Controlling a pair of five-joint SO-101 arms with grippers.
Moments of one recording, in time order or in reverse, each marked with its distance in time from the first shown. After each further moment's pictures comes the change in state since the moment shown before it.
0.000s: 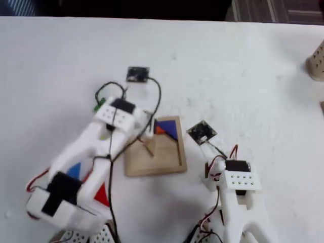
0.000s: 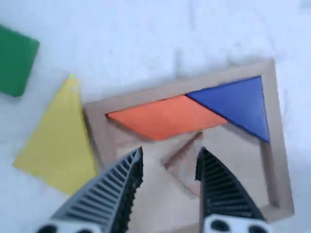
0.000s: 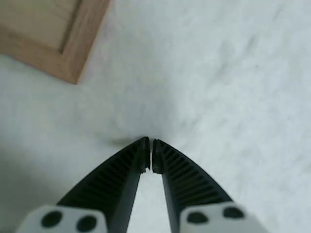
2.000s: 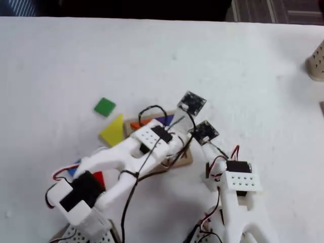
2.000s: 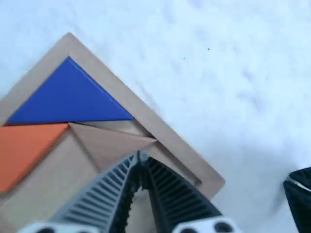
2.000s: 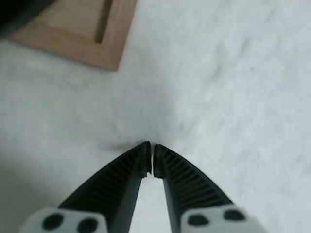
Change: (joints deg) left arm 19.3 6.9 3.3 -17.5 -6.7; right arm 0.1 -1.0 0.4 0.0 0.0
